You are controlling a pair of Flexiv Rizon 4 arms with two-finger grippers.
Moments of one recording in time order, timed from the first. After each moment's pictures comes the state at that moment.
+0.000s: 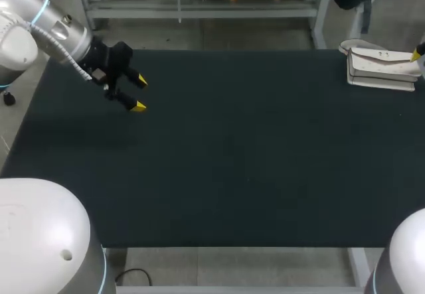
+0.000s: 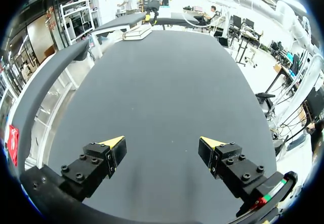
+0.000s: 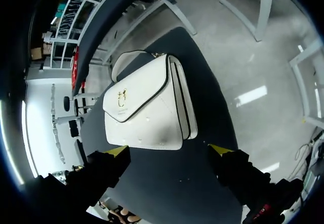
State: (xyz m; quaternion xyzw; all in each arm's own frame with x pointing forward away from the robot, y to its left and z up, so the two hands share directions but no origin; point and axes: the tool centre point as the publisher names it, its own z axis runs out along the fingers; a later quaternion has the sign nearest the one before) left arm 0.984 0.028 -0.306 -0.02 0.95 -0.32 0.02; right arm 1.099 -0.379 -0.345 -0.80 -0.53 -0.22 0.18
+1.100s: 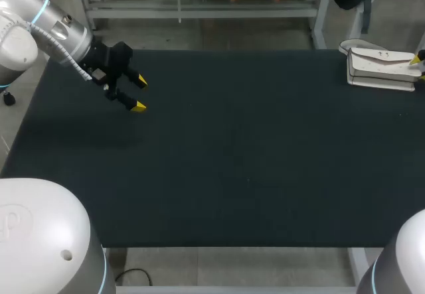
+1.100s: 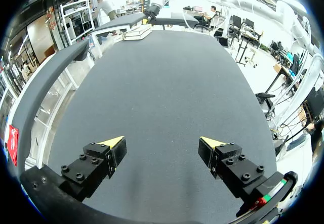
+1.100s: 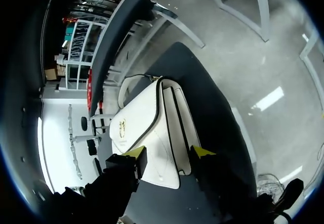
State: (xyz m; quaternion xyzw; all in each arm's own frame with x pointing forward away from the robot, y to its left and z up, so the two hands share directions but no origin) left arm 0.984 0.028 -0.306 -0.02 0.95 -0.32 0.02; right arm 1.138 -0.380 -0.372 -0.81 -0.46 -0.33 0.18
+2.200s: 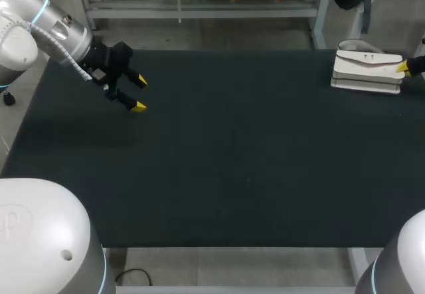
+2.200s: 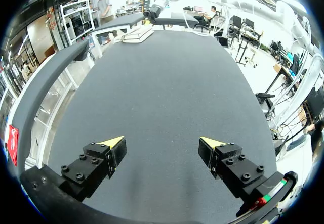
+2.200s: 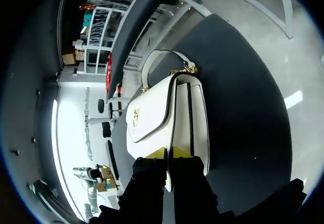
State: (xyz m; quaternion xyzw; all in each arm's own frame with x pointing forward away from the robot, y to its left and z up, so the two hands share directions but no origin) left arm 0.984 0.028 -0.306 -0.02 0.95 -0.32 0.02; right arm 1.119 -0.318 -0.362 -0.74 -0.50 -0.38 0.24
